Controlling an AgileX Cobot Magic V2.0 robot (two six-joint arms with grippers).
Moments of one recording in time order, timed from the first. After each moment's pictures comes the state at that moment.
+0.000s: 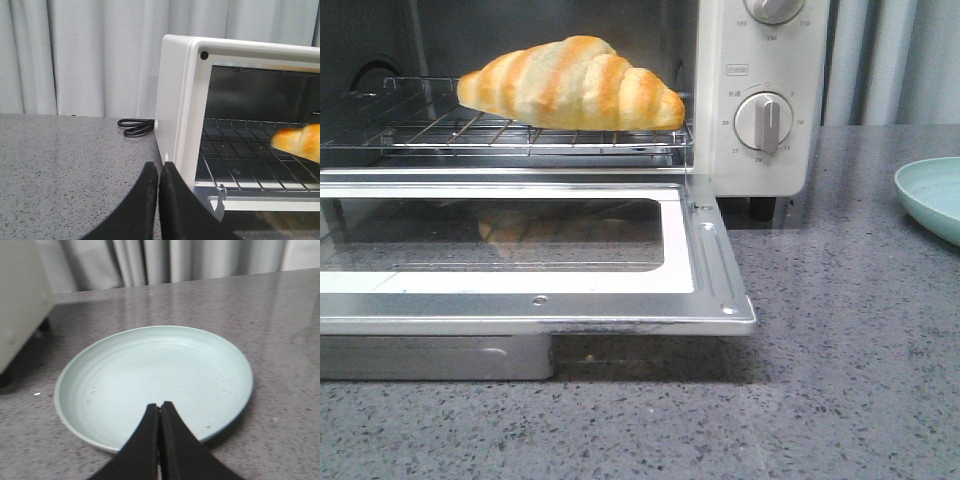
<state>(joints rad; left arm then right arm) -0.21 0.10 -0.11 1.62 0.12 -1.61 -0.11 0.08 -0.14 0.07 0.33 -0.02</state>
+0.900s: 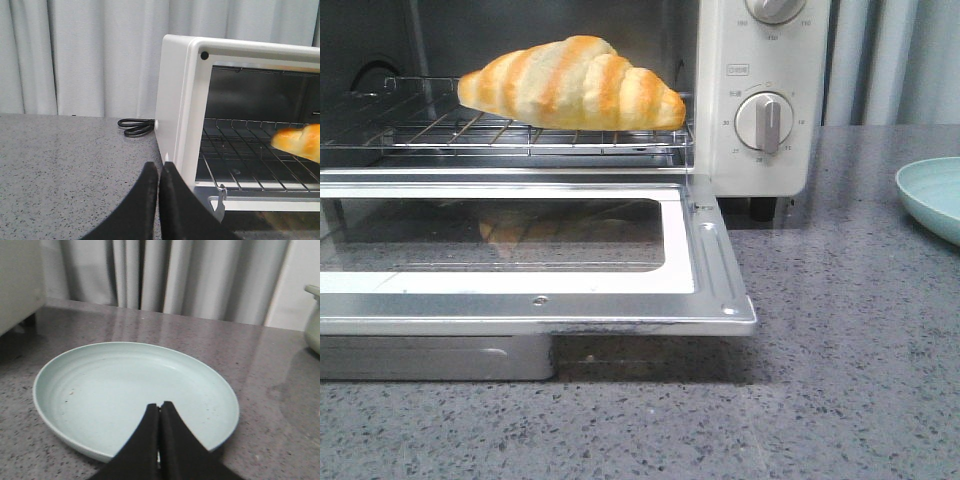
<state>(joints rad) -0.21 0.10 -0.11 1.62 0.12 -1.61 -0.07 -0.01 0.00 0.01 0.12 -0.21</state>
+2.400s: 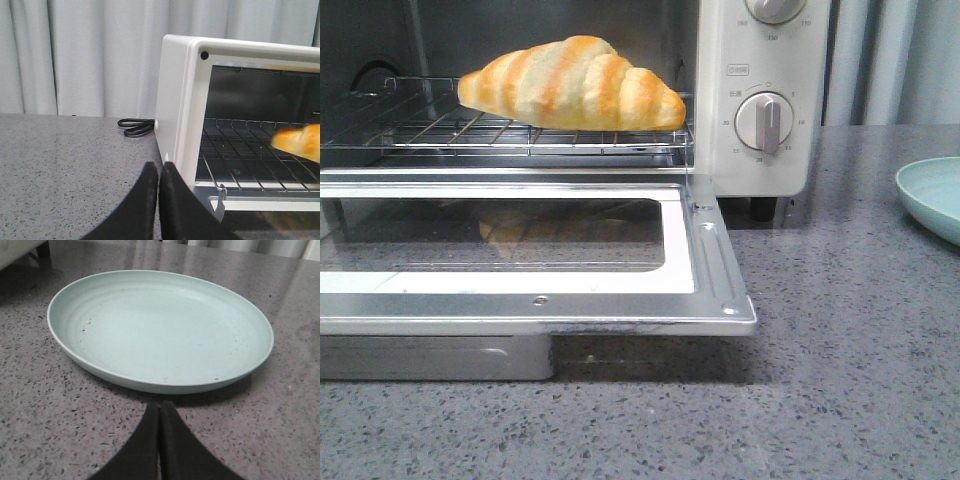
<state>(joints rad) -0.21 0.10 -0.11 1.62 0.12 -1.61 0.00 -0.01 0.01 -0.08 0.34 -0.06</state>
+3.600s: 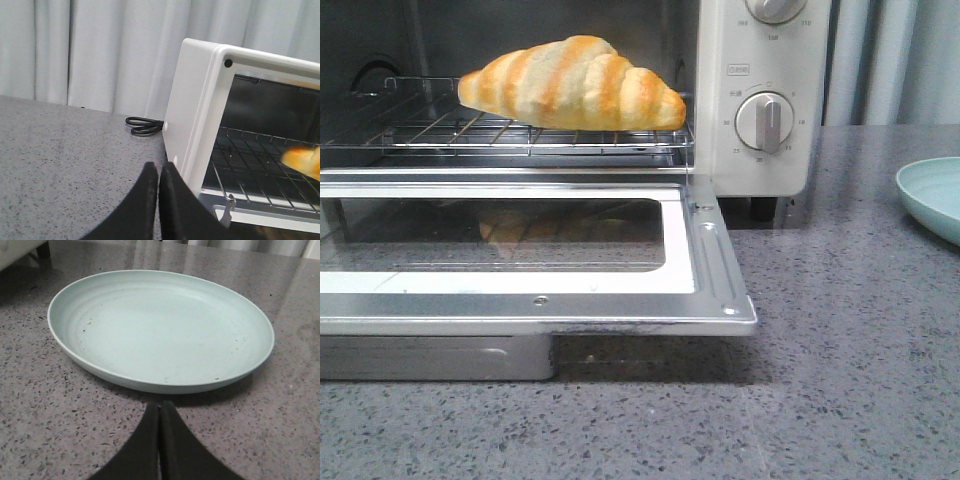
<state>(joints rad) -0.21 0.10 -0.10 1.69 0.17 -1.79 0.00 -0.01 0.01 -0.07 0.34 -0.06</state>
